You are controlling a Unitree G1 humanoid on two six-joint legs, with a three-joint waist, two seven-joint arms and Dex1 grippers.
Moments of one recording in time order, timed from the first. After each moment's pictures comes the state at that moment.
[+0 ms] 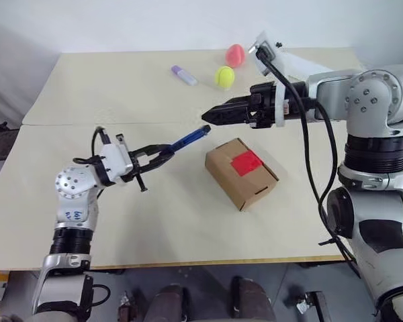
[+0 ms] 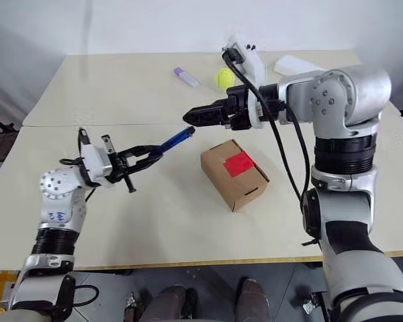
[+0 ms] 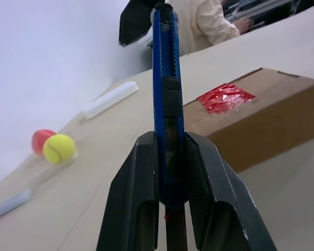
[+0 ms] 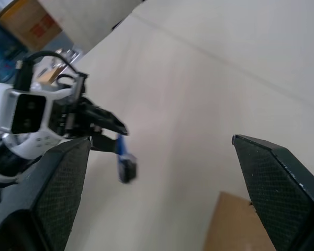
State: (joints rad) left arm -0.55 0.45 0.09 0.35 -0.32 -0.45 -1.08; right arm -1.28 -0.46 -0.01 0.12 0.60 1.52 0.81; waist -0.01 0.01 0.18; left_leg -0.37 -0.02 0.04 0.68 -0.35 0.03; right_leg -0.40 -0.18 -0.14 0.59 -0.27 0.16
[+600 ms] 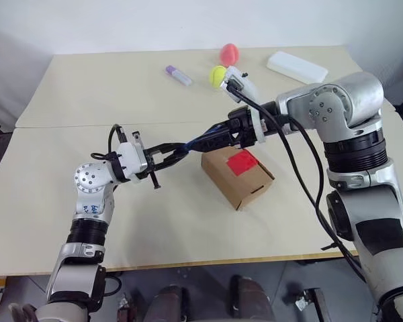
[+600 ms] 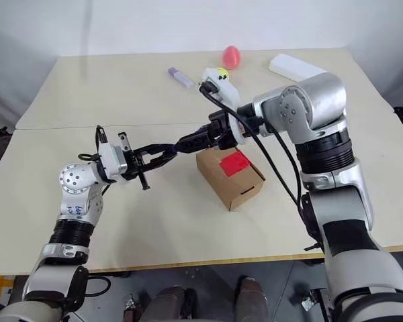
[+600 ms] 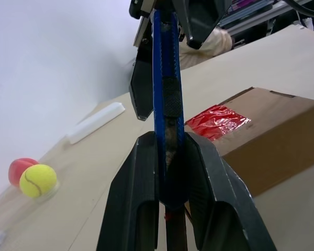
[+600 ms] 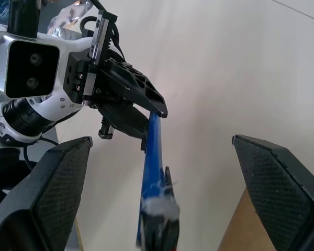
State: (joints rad) left arm -0.61 0.42 0.05 0.41 -0.31 -0.52 -1.10; right arm -1.29 -0.47 0.22 0.23 0.60 1.40 0.93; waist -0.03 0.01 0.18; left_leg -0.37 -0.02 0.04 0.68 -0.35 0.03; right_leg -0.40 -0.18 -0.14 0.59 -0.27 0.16
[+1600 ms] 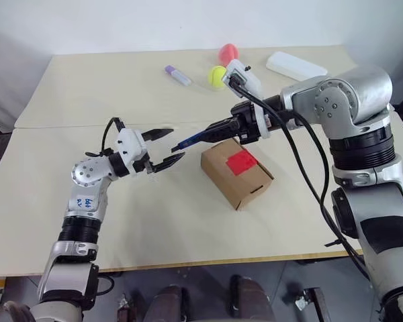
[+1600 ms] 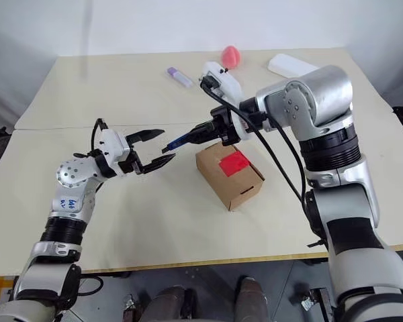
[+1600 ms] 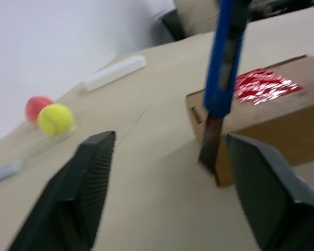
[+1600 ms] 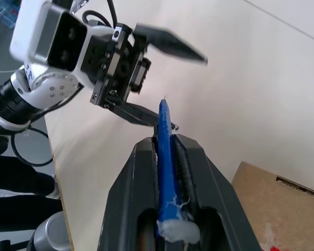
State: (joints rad) left arm -0.62 0.52 0.07 0.38 -0.26 -0.26 -0.93; right arm -1.29 -0.50 0.18 0.17 0.59 1.42 0.92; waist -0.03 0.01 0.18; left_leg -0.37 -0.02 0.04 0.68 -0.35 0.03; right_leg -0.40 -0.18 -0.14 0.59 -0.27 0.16
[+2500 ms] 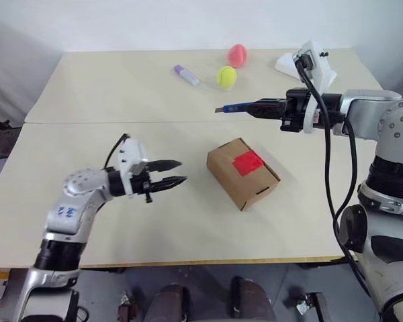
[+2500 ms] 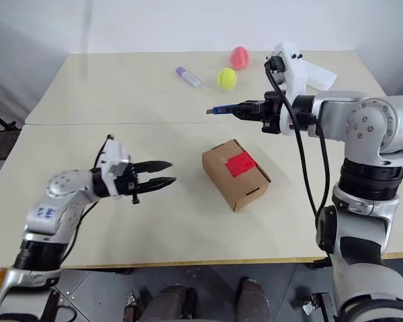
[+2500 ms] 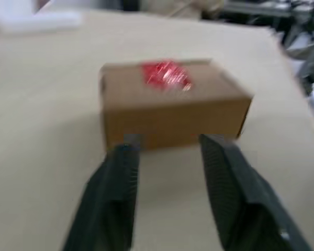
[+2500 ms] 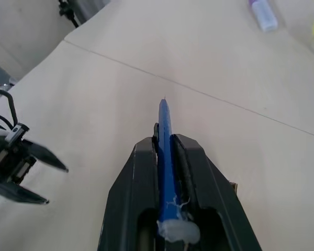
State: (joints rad) left arm -0.51 0.53 -0.02 -0.05 -0.44 0.32 -1.00; right arm -1.08 -0.54 -0.24 -0.11 0.62 1.51 0.57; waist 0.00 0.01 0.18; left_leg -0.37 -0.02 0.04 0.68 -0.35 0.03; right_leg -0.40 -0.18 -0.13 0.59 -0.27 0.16
